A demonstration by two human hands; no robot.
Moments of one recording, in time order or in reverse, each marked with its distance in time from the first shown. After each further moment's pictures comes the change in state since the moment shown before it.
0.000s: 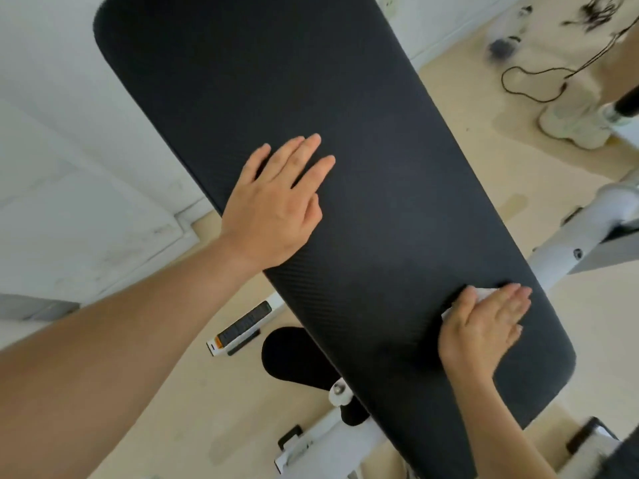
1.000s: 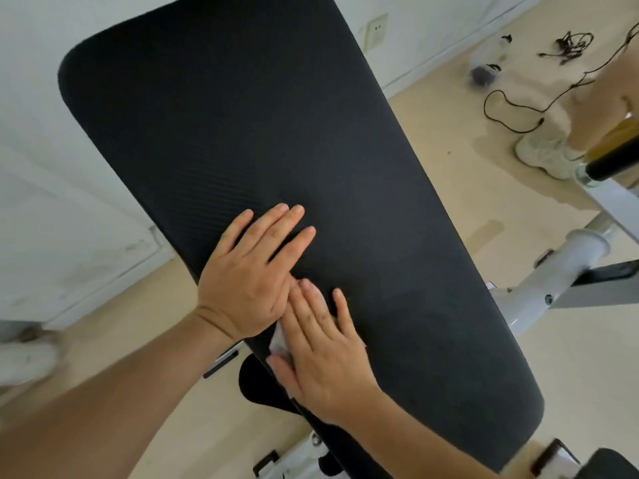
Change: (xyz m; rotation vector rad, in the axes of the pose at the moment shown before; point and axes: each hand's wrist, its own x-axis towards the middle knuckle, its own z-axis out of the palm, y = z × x) left_hand 0.004 -0.008 0.008 -0.108 0.060 0.041; right_hand -0.053 -0.116 0.026 -0.415 -0.237 -1.309
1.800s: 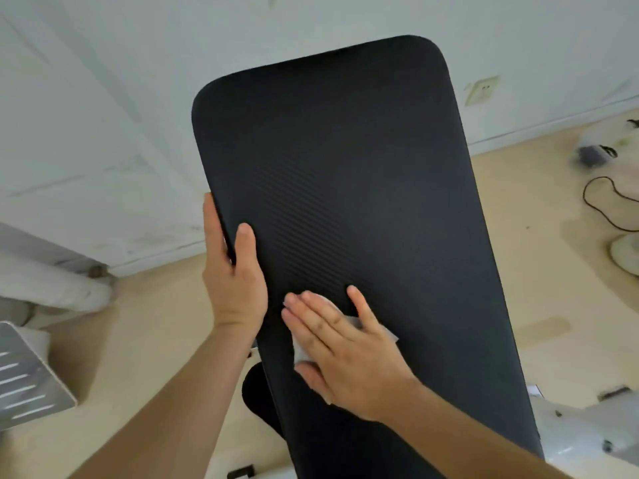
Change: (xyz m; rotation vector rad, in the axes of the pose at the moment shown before) left_hand 0.016 -0.015 -0.009 -0.851 0.629 -1.290; right_hand 0.071 0.058 -0.025 -0.170 -0.048 -0.571
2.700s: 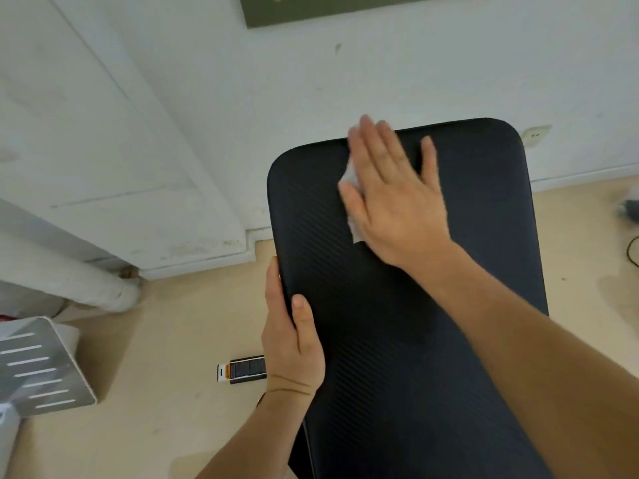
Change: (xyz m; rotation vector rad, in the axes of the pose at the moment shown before) left_hand 0.005 -0.009 0.002 0.083 0.005 0.059; right_hand 0.205 0.127 -0.076 -0.004 0.162 0.343
